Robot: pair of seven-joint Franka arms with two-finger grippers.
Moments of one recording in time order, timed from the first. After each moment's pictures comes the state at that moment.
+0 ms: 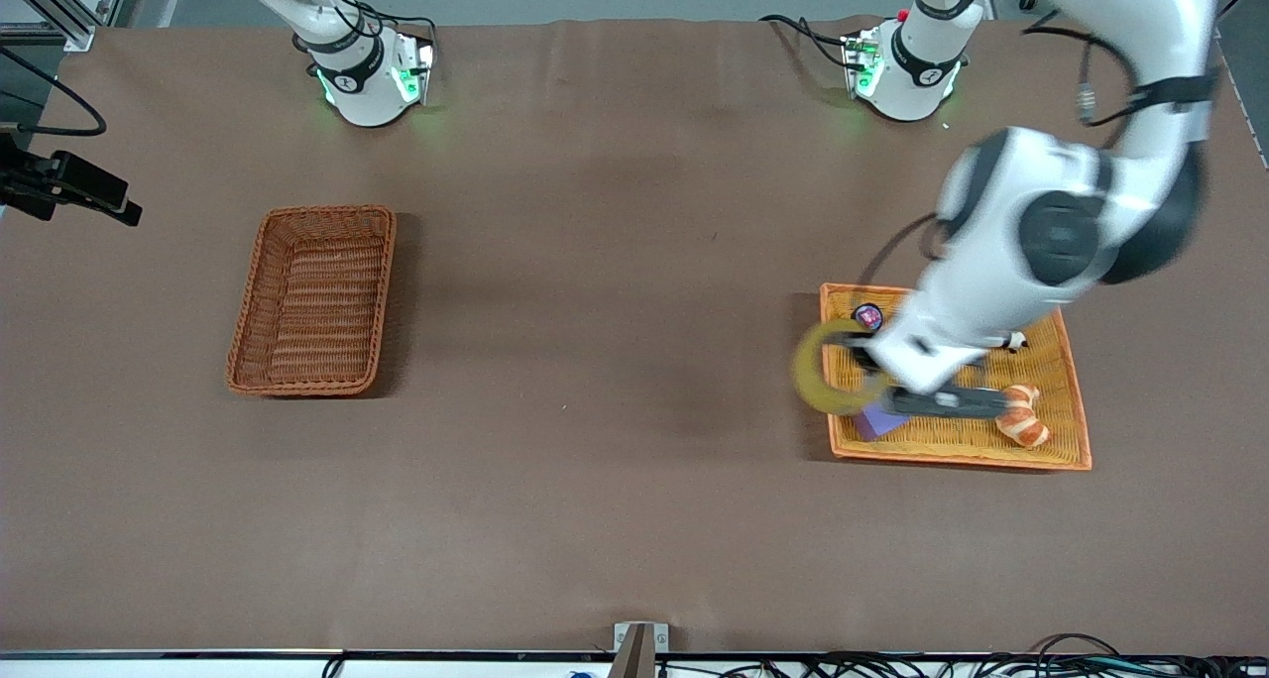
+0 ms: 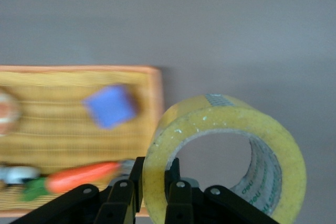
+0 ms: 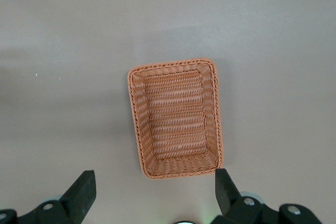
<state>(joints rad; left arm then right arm) -0.25 0.47 -0.25 -1.45 0.07 1.91 -0.39 -0.04 0.04 -0.01 -1.43 0.04 1.41 0.06</state>
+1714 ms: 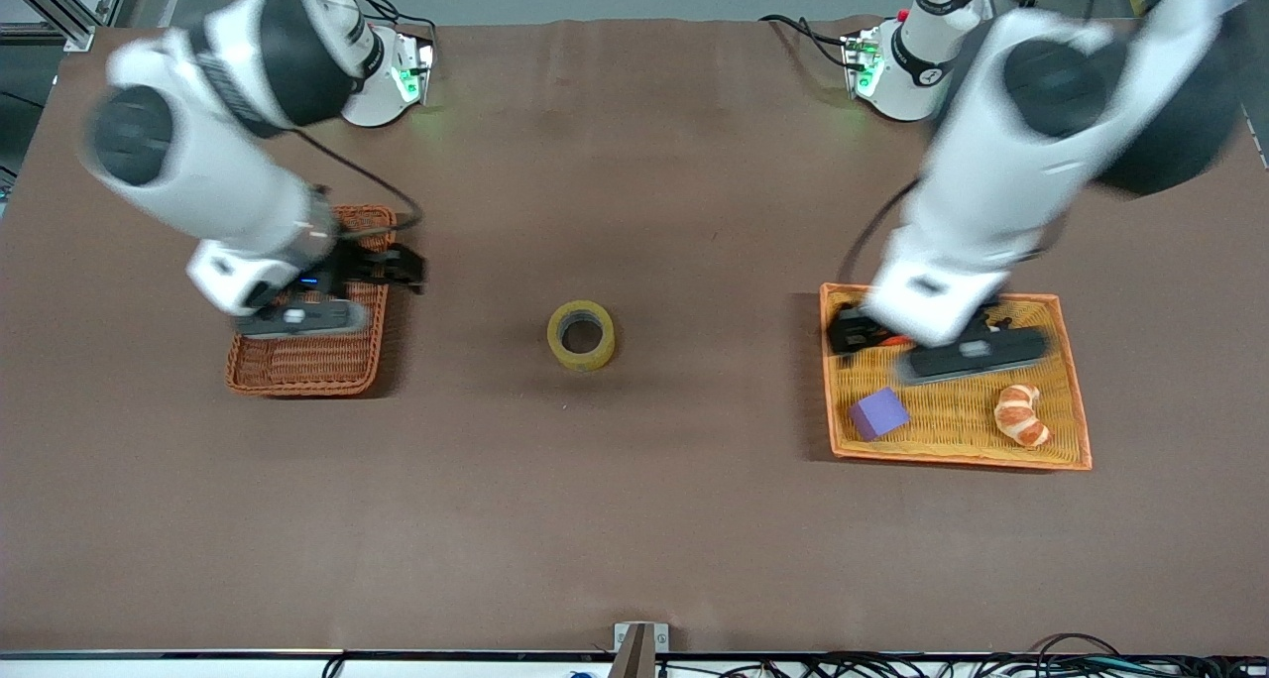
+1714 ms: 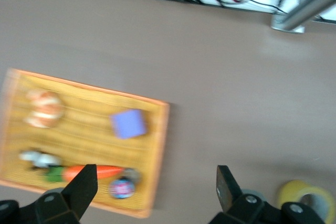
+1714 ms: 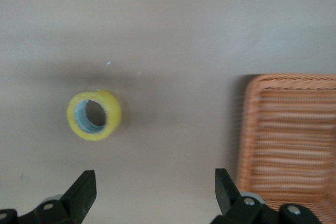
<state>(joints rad) -0.28 0.32 -0.09 -1.26 0.13 1.73 -0.48 0.40 0.22 0.01 -1.68 0.12 1.86 0.35</state>
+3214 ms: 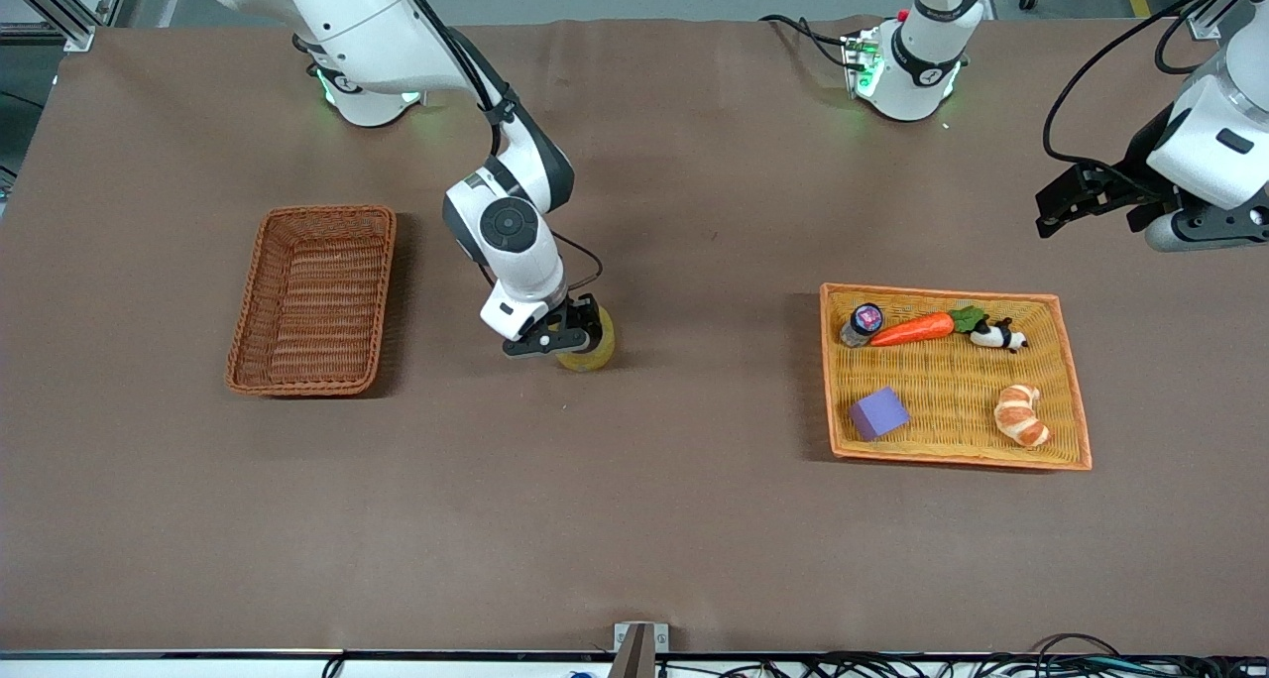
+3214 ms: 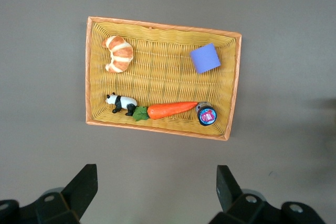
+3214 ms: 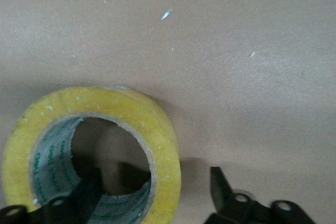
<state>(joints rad) -0.08 0.00 -0.07 -1.56 0.02 1.56 -0.18 0.65 0.60 0.00 -1.90 -0.03 2.56 0.52</state>
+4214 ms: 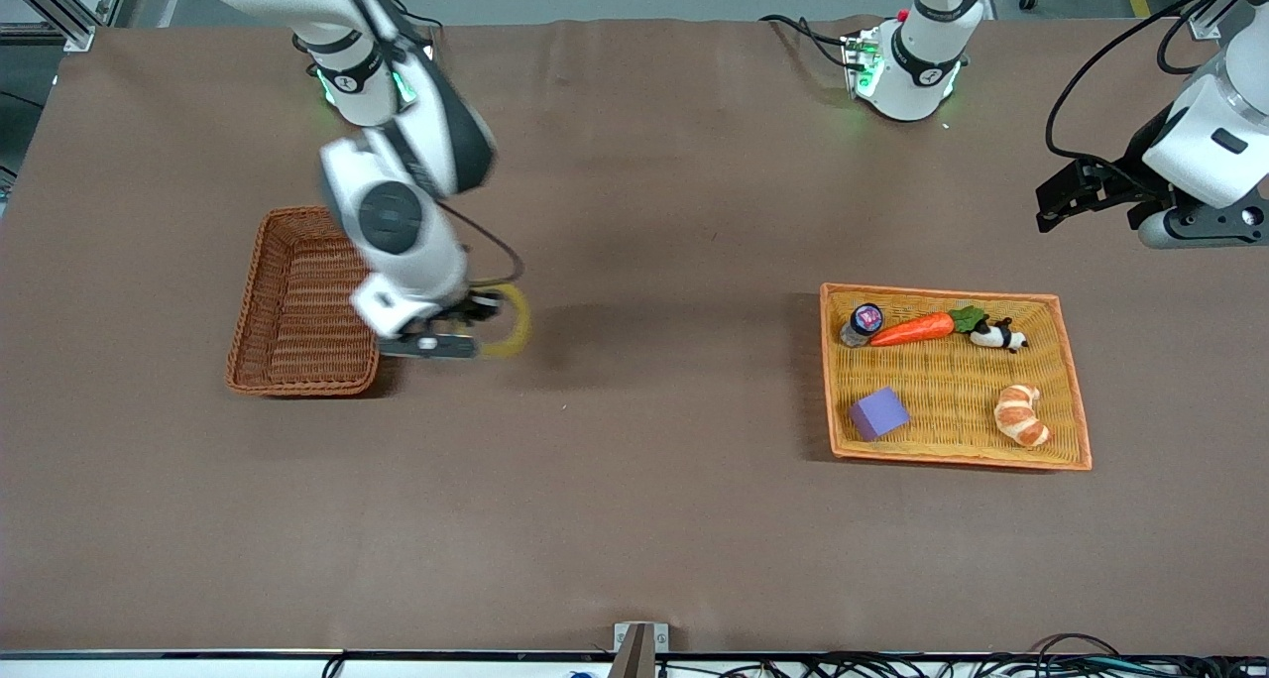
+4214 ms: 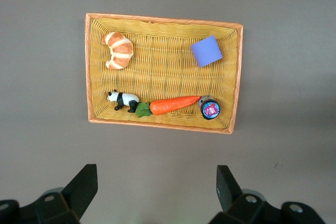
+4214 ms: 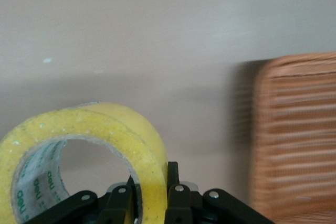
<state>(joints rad) -0.07 0.00 -0.07 -1.57 0.02 1.54 -0.14 0.40 0.24 -0.03 -1.87 -0.05 2.00 0.42</state>
